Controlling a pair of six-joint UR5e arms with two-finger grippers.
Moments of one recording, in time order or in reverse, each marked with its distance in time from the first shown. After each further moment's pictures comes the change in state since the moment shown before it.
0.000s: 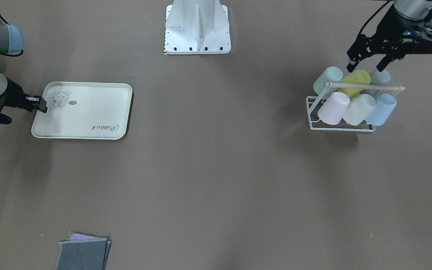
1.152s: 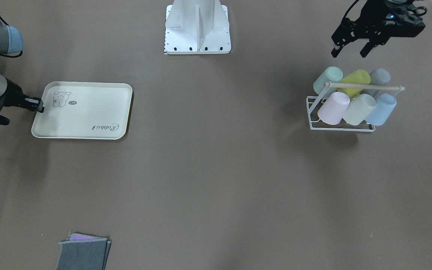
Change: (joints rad) left arm 0.130 0.008 -0.077 0.008 0.064 -0.140; right arm -0.003 0.001 -0.018 -0.006 0.004 0.052
